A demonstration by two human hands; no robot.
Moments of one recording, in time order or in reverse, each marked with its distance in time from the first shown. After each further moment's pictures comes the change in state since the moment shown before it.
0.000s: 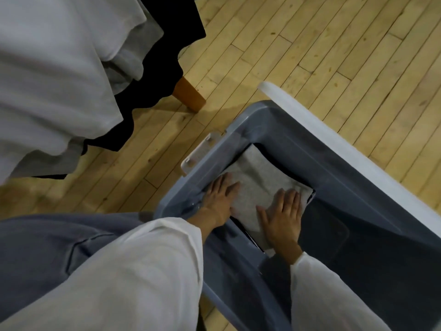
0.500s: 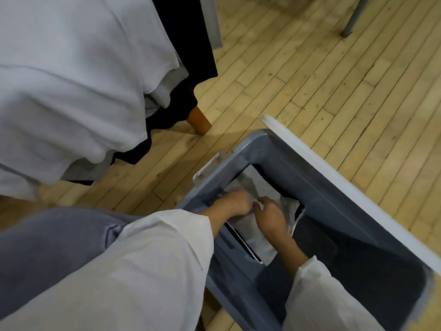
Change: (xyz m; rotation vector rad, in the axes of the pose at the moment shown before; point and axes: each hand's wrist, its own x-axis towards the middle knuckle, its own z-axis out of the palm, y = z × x) left_hand -0.025 0.034 -0.105 -0.485 -0.168 -0.100; right_hand -0.001 -0.067 -0.094 0.424 -0.212 0.087
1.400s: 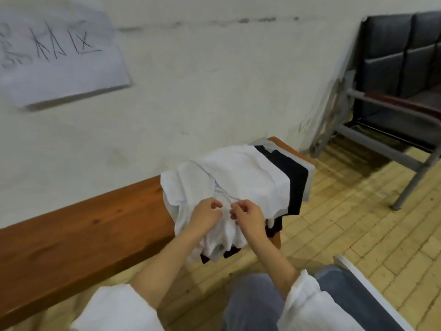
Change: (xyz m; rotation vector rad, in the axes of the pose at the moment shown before) left_hand -0.327 -0.204 -0.202 -0.746 1.035 -0.047; right_hand -0.203 -0.396 -0.010 0.482 -0.003 -0.691
